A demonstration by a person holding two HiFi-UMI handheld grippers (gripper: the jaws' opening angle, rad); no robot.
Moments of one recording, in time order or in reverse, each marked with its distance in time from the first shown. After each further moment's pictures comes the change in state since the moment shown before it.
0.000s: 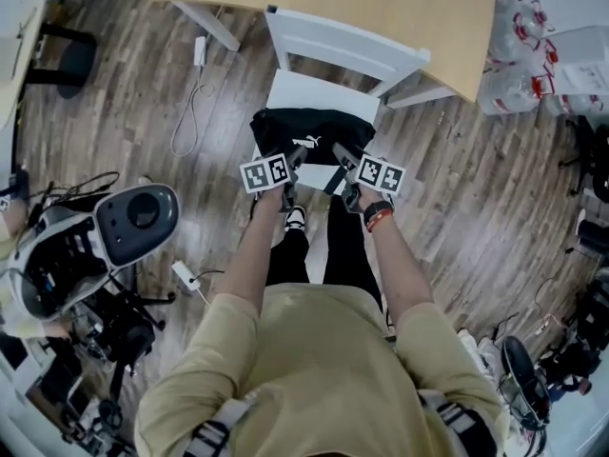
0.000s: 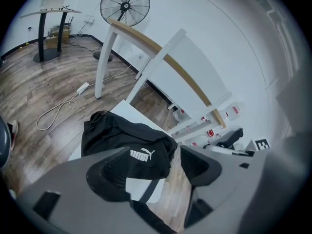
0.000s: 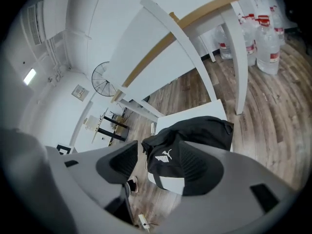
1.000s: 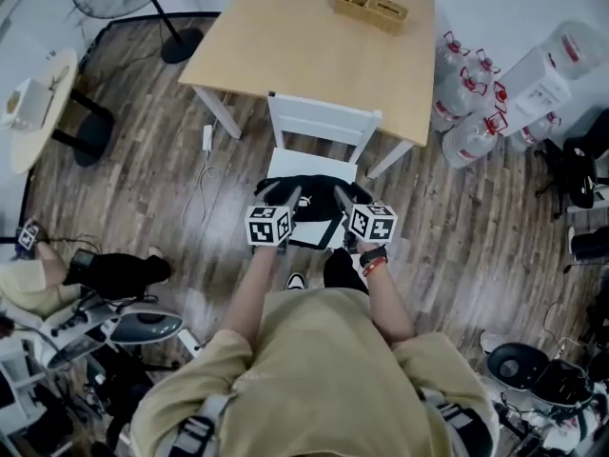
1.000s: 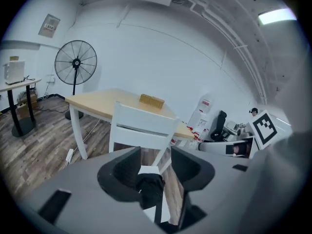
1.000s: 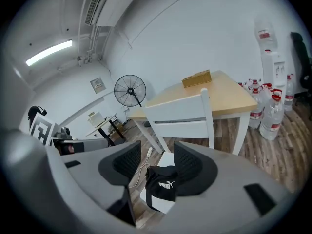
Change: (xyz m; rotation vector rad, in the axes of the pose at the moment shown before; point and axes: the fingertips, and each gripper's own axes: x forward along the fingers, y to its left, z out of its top) left arm -0.245 -0.189 0.078 0.518 -0.290 -0.078; right arm -0.220 0.195 0.059 -0.403 -0.282 -0.059
